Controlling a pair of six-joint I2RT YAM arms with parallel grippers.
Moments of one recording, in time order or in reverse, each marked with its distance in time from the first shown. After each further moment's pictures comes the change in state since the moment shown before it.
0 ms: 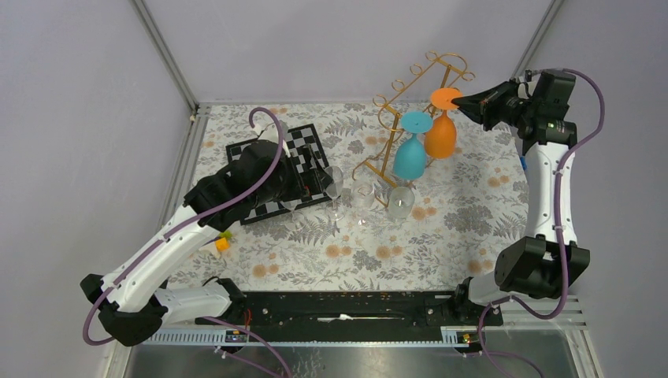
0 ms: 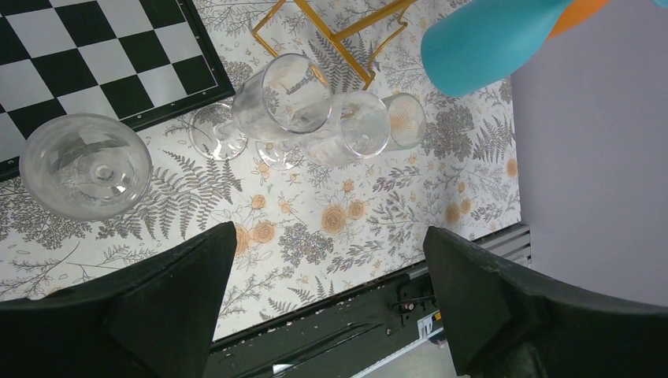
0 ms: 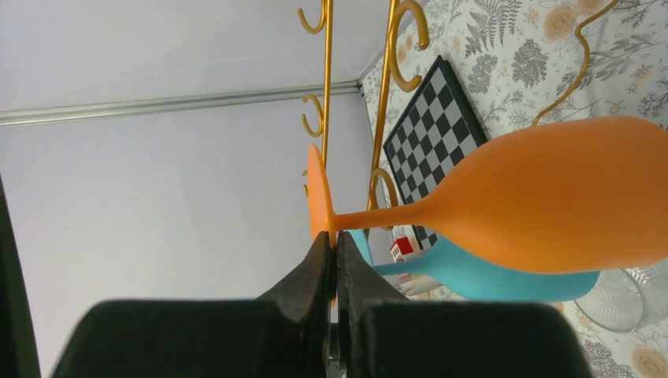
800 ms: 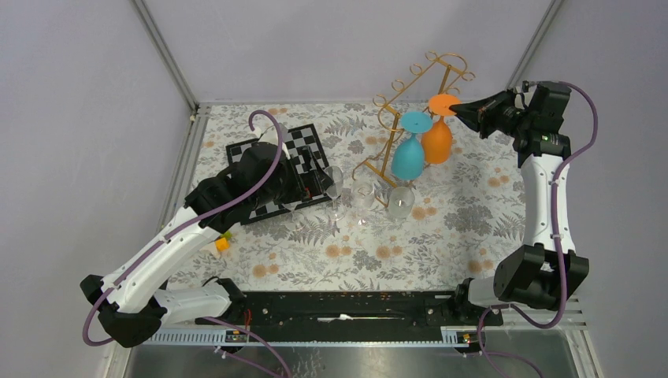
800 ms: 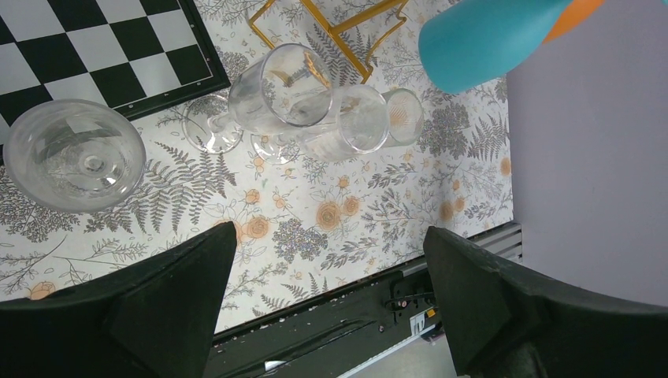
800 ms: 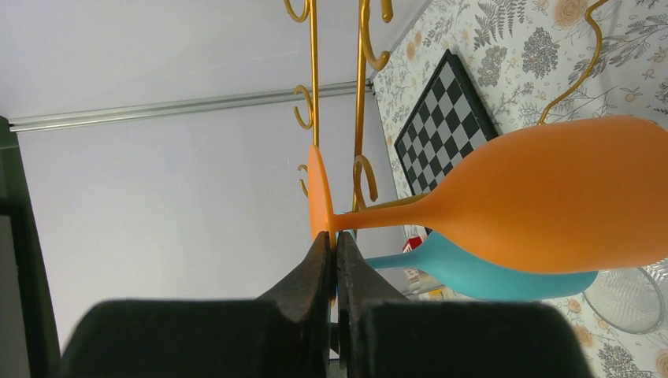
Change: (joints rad) left arm 0.000 -0.011 -0.029 0.013 0.011 -0.034; right arm 0.000 -0.071 -0.164 0.143 -0.007 0.092
